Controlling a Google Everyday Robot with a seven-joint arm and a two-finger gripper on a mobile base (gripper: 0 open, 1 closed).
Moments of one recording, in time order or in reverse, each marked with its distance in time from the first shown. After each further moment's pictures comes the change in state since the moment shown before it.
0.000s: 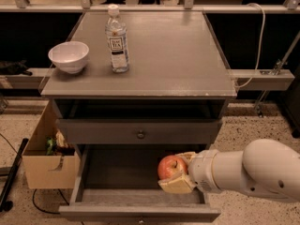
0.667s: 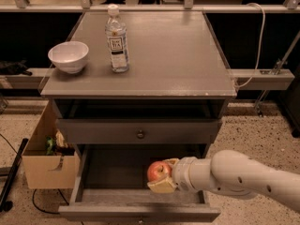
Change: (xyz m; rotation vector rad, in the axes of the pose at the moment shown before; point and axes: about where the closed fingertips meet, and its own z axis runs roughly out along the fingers) arm 0.046 -0.022 0.107 -0.022 -0.007 0.023
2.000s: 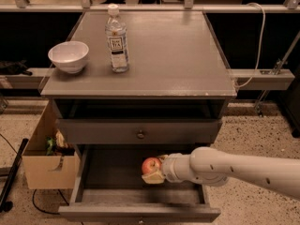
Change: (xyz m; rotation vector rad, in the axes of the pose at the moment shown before) arm 0.029 -0.052 0.102 0.006 0.015 -0.009
